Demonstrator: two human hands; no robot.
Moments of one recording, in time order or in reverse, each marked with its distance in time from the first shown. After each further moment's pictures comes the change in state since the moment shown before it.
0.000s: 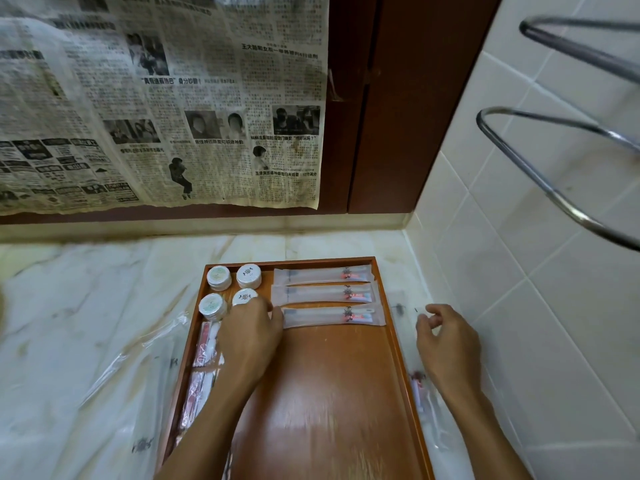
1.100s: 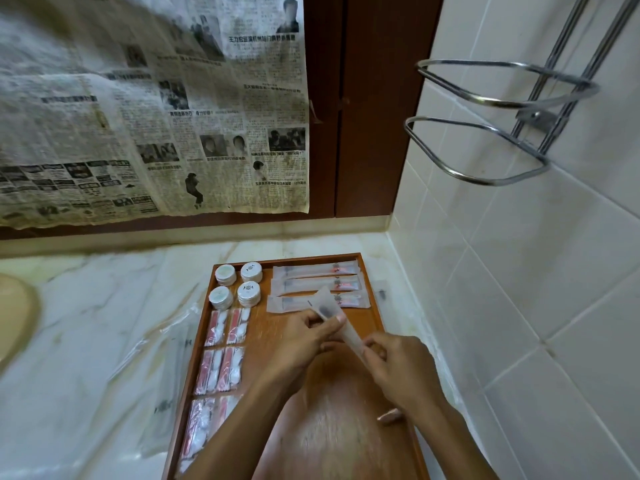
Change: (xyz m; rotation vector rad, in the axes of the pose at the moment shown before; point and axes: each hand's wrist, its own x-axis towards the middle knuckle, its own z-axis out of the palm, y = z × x) left_hand -0.094 0.059 -0.028 -1.231 -0.639 -0.136; right_hand -0.090 -0.023 -0.044 -0.072 -0.294 -0.367
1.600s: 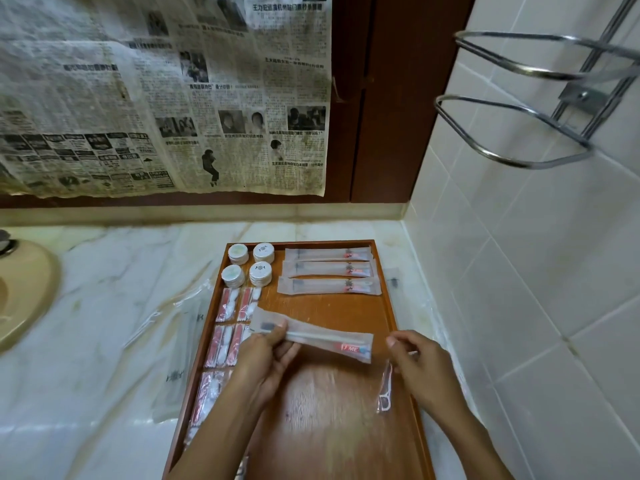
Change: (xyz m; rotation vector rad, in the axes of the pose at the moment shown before) left_hand -0.030 -0.029 -0.053 -0.698 0.421 -0.249; right_hand -0.016 0.027 0.008 0.409 -0.073 0.307
